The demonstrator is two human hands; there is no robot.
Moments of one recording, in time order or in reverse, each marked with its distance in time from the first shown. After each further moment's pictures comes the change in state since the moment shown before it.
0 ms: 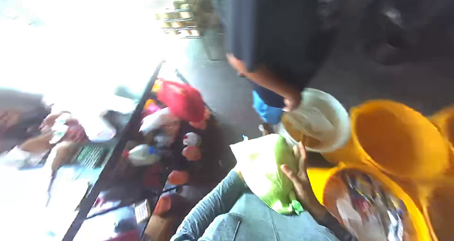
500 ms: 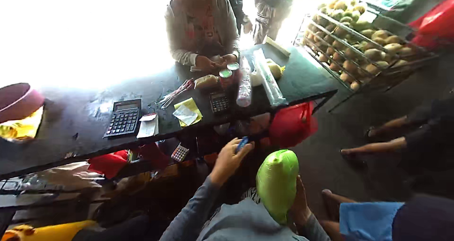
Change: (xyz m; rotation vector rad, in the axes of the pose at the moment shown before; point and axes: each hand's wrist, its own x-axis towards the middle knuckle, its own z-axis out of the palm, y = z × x) left_hand -0.150 0.213 -0.352 0.665 0.886 0.524; right_hand 0.052 0.012 0.396 0.627 -0.988 0.743
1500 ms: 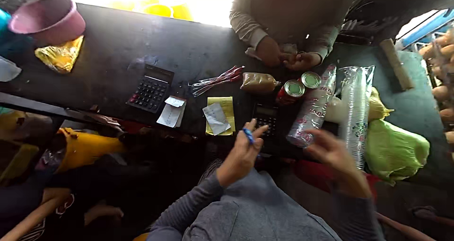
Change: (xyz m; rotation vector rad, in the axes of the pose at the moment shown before) left_hand 0.147 -0.046 -0.107 -0.310 0.323 -0.042; right_hand 0.350 -0.062 0.172 -1.436 -0.623 -0.070
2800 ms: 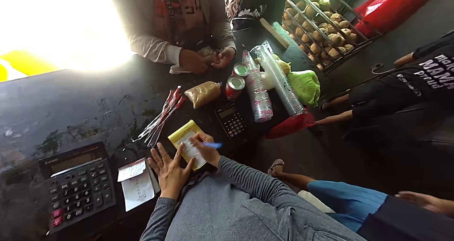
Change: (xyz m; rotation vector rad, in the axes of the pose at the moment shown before) left_hand 0.055 -0.174 -0.194 1.024 -0.019 0.217; right_hand 0.154 0.002 0.308 0.472 0.573 0.066
